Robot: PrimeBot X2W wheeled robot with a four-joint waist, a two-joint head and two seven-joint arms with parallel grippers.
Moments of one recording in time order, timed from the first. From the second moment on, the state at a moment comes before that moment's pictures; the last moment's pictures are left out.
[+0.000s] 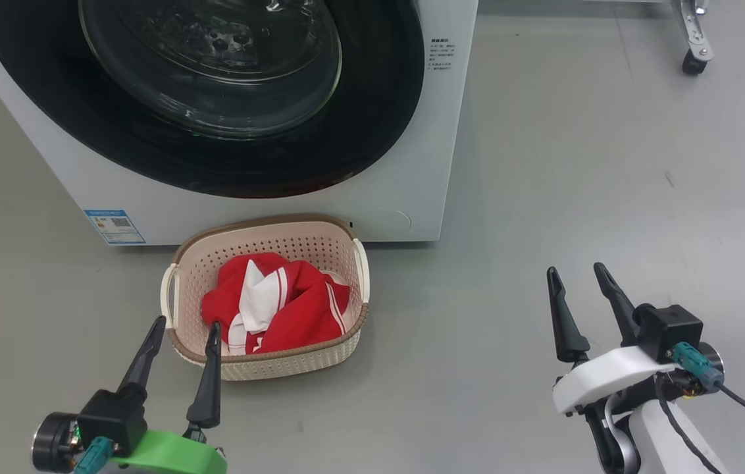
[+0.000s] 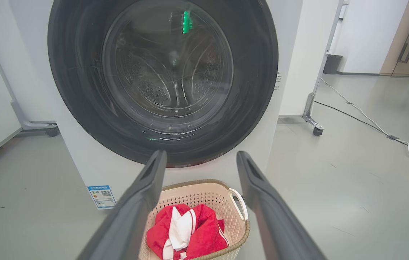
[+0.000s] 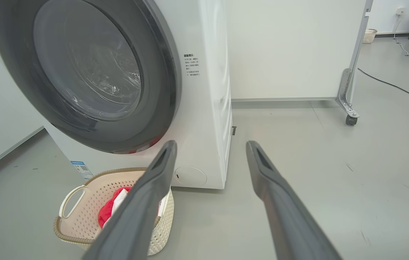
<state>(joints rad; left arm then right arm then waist) 0.01 0.09 -0.19 0.11 -0.28 0.00 -0.25 -0.17 -0.06 0.20 0.36 0.32 0.07 -0.25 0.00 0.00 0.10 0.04</state>
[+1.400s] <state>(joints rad) 0.11 0.09 -0.20 0.05 -0.29 0.01 -0.19 0.08 -0.04 0.24 0.18 0.36 -0.01 -0.25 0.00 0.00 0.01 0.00</state>
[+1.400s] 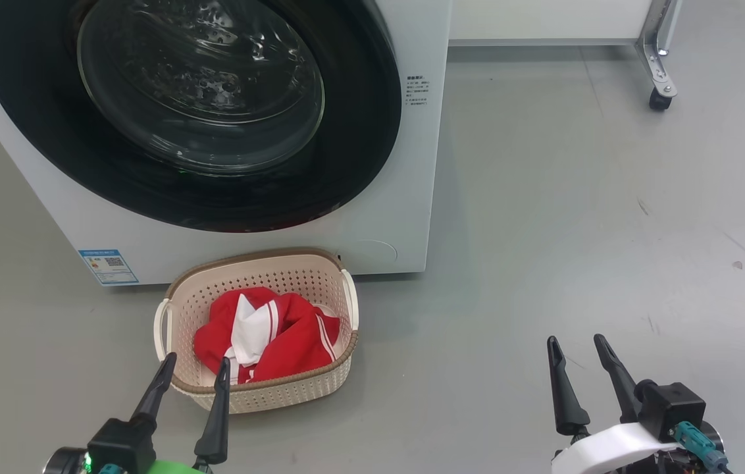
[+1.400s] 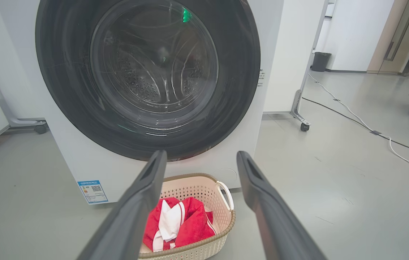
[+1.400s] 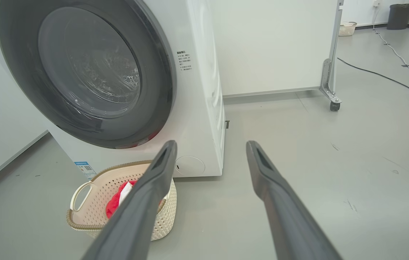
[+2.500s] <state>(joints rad) 0.14 0.07 -0.23 0.13 -0.30 0.02 -0.17 0.15 -0.03 0.24 0.25 0.37 -0.02 -0.25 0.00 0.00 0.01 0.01</state>
